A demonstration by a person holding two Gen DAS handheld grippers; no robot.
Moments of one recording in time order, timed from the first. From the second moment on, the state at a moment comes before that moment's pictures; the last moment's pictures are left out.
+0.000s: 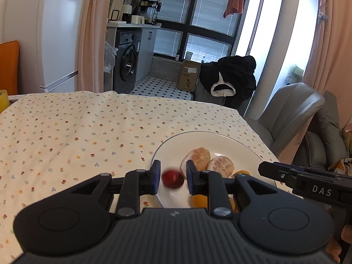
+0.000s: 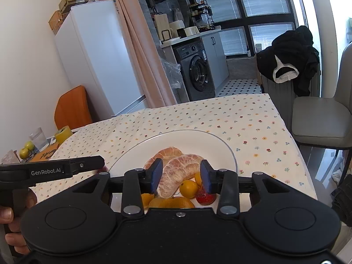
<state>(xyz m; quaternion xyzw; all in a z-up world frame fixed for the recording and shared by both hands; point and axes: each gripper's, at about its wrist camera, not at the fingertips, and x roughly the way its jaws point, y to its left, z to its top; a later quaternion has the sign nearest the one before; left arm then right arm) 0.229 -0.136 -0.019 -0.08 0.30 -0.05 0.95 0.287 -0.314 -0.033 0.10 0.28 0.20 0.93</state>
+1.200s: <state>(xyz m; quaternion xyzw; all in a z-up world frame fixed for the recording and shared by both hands) 0.148 -0.059 0.008 -0.09 0.27 0.02 0.96 0.246 -0.271 -0.012 0.07 0.27 0.22 0.93</state>
